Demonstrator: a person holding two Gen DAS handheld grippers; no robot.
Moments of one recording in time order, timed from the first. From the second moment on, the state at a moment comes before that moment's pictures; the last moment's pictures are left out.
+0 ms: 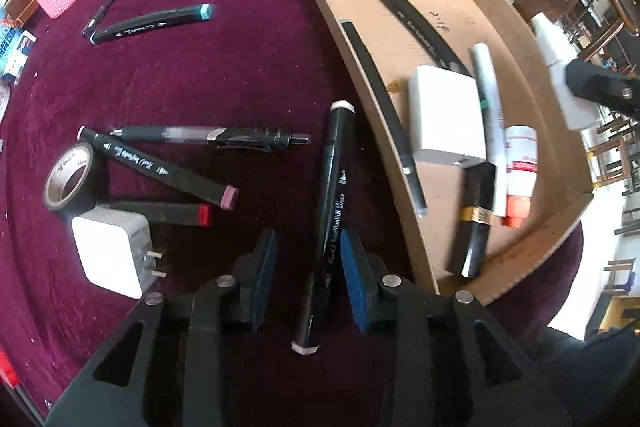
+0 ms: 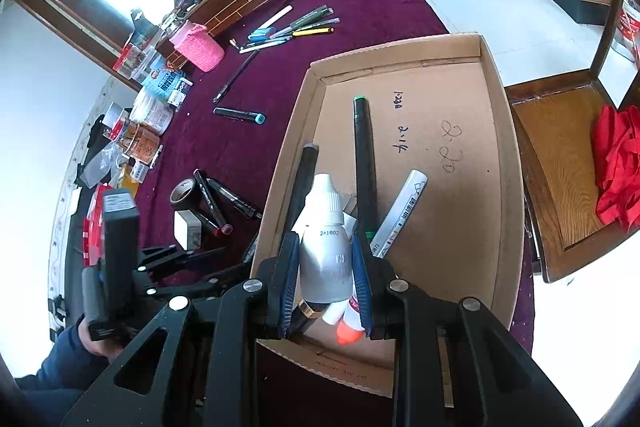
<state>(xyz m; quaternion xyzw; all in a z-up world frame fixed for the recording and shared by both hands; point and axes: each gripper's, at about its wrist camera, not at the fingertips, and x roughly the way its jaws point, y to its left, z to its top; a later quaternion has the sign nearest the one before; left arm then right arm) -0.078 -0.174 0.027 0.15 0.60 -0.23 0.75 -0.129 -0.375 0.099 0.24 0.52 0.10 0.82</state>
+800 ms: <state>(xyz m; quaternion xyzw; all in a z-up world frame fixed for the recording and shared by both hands) -0.091 -0.179 0.089 0.14 0.54 -0.21 0.80 -0.122 -0.388 0.087 0.25 0.53 0.08 0.81</state>
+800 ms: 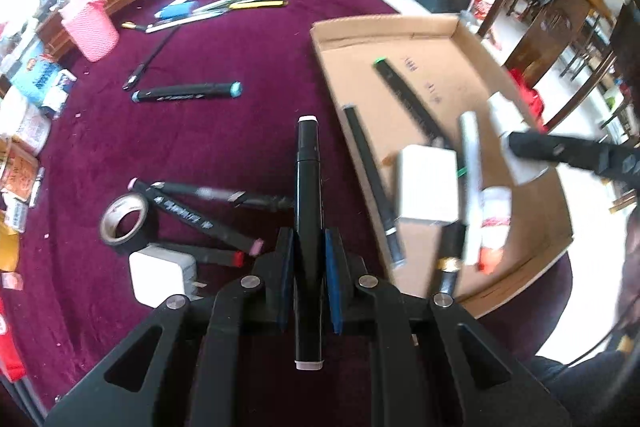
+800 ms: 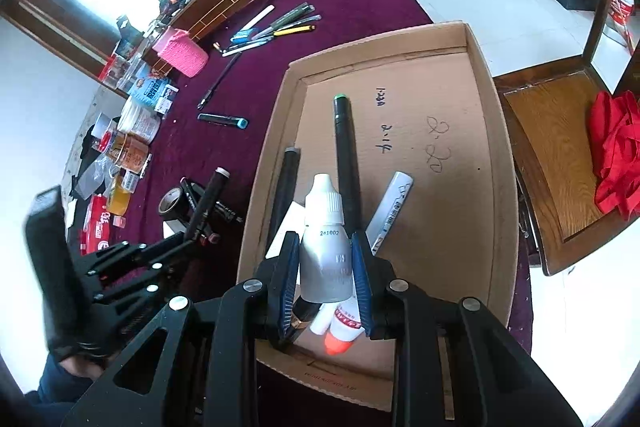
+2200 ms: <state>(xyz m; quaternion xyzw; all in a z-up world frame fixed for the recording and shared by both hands) -0.051 -0.244 0.061 0.07 0.58 -0.28 0.76 -0.117 -0.416 0.059 0.21 0.56 -0.05 0.80</state>
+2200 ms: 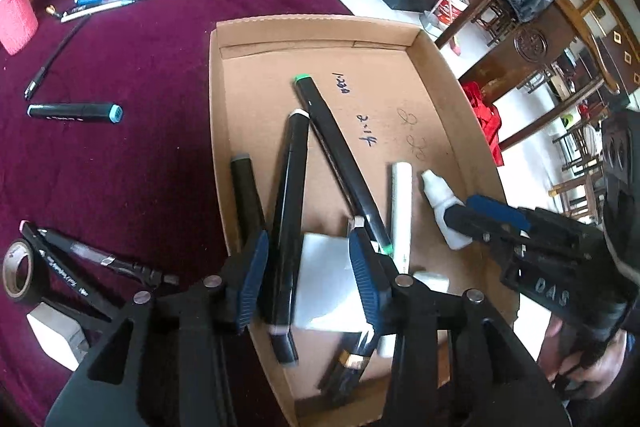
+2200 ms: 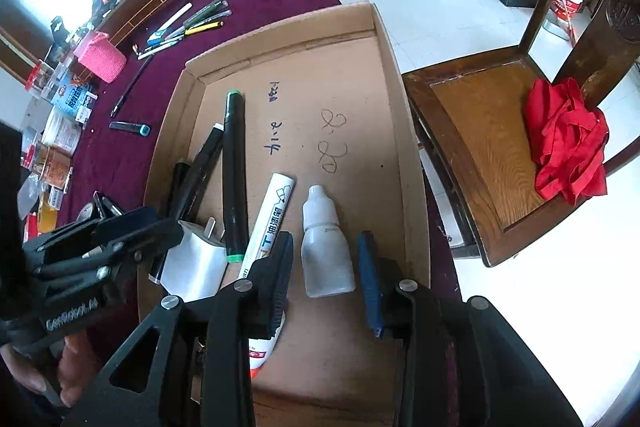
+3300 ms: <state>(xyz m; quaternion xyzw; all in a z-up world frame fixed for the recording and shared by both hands) -0.061 -0.018 0.048 -0.02 0.61 -0.13 0.78 -0.116 -0.363 0.088 0.19 0.52 0.01 0.83</state>
